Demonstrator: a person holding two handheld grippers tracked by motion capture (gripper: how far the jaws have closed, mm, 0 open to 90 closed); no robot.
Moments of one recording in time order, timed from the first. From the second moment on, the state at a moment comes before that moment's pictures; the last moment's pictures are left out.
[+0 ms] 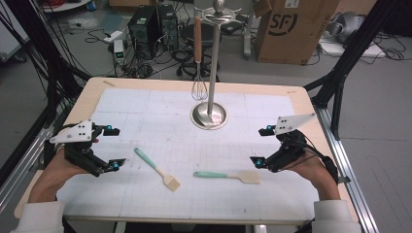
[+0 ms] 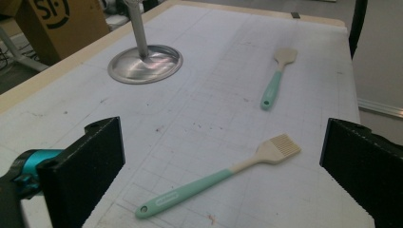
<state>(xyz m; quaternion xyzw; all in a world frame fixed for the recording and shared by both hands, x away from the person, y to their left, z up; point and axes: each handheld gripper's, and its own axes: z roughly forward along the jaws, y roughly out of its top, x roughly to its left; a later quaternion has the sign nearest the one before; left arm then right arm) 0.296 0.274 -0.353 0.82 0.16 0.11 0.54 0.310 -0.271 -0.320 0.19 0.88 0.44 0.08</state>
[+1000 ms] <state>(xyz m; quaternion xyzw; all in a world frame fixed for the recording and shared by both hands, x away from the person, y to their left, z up) 0.296 0.272 -0.355 0.82 0.16 0.12 0.53 0.335 -0.199 -0.352 0.14 0.96 0.25 0.04</state>
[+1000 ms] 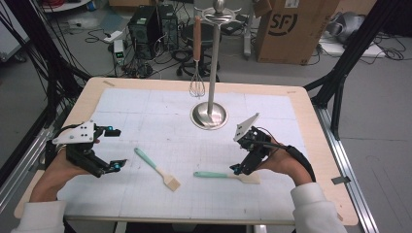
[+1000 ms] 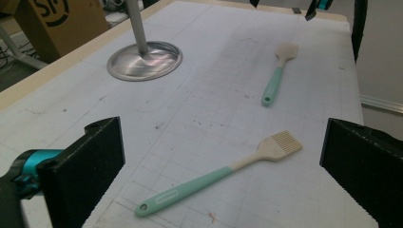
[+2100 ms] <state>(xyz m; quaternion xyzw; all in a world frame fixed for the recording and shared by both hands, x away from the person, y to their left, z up) 0.297 0.272 -0.357 0.82 0.16 0.11 0.53 0.330 -0.172 -0.401 0.11 0.98 0.16 0.03</state>
